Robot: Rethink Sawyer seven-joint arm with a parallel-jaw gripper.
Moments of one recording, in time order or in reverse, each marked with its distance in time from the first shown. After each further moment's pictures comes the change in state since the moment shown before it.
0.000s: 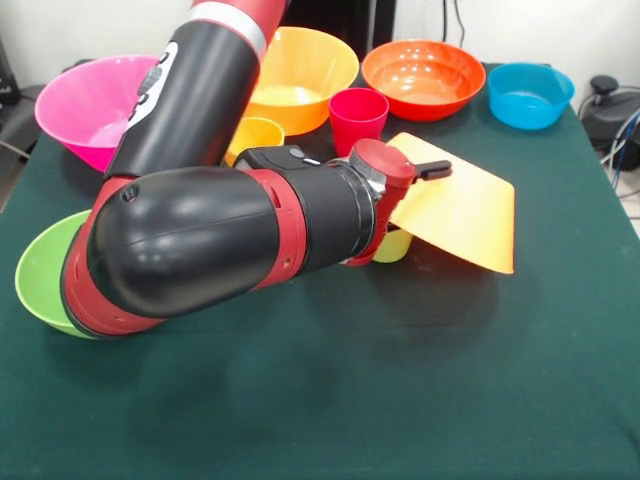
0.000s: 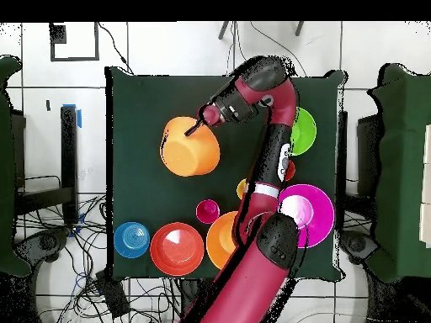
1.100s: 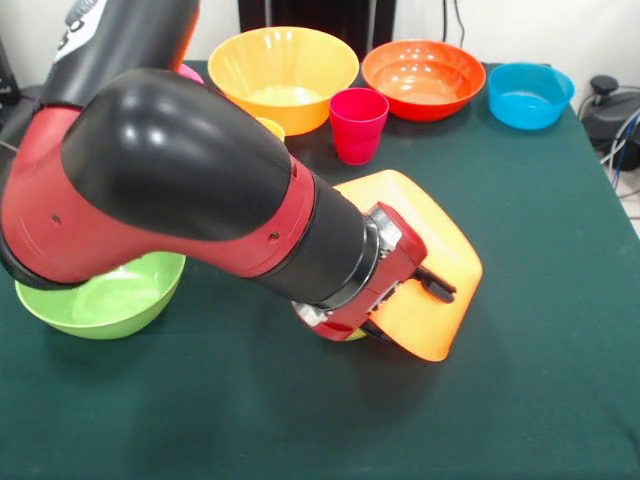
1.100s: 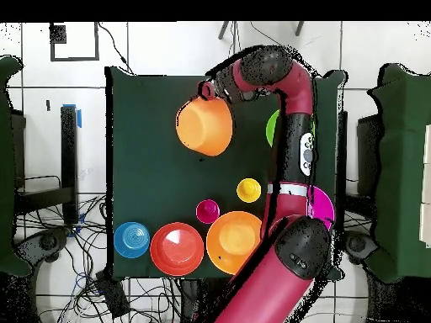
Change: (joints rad) arm -0.053 -0.167 -0.188 0.215 0.019 -0.624 0.000
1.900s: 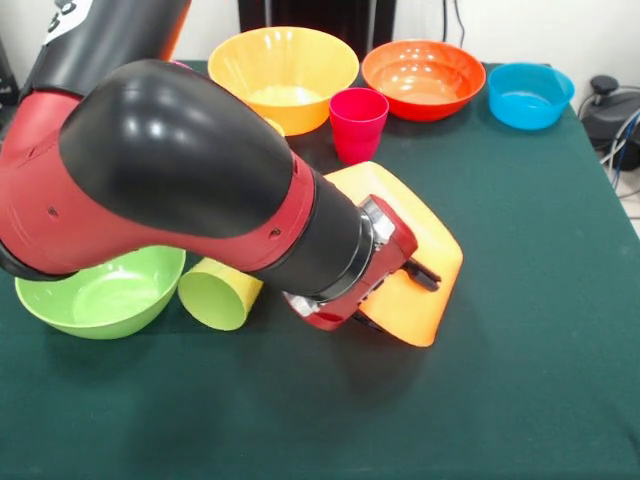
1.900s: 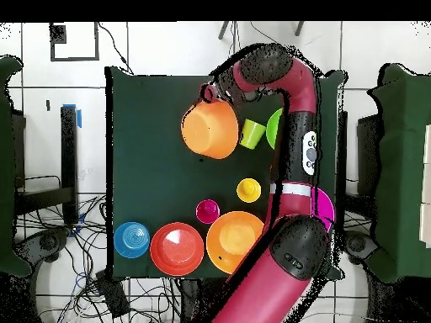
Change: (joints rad) arm 0.025 -0.029 -0.071 -0.023 0.021 0.055 0.000
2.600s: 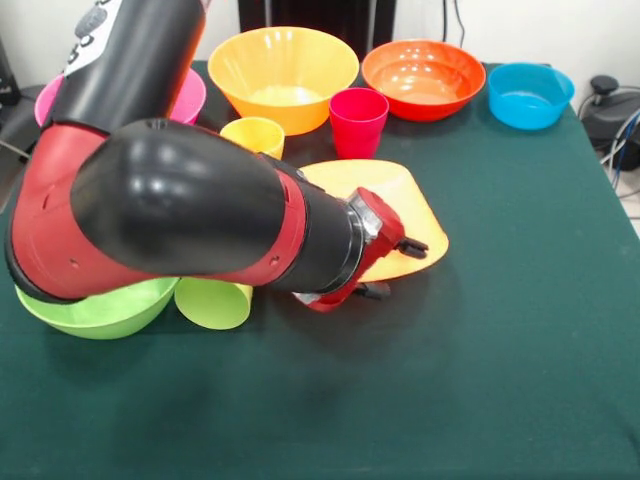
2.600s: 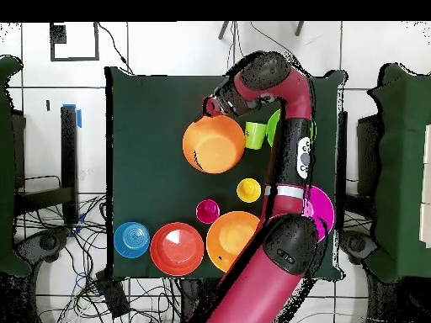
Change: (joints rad) arm 0.015 0.063 -0.007 -0.069 0.000 0.187 0.000
